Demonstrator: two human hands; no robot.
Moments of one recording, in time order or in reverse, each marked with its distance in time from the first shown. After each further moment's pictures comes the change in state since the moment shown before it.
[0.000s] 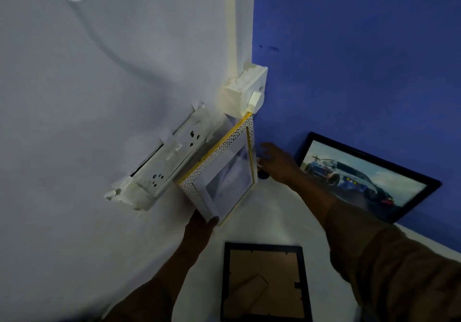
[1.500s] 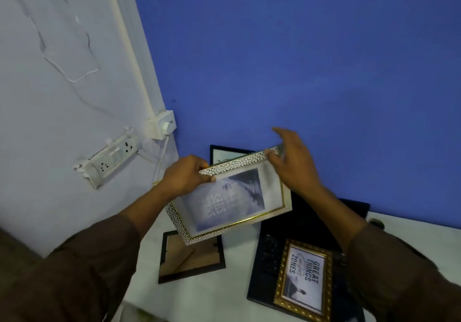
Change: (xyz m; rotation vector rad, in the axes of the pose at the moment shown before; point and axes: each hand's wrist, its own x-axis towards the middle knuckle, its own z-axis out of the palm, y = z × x) left_hand -0.325 0.201 0.087 0.770 0.015 0.855; right_hand -0.427 0.081 -0.193 -0.162 0.784 -0.420
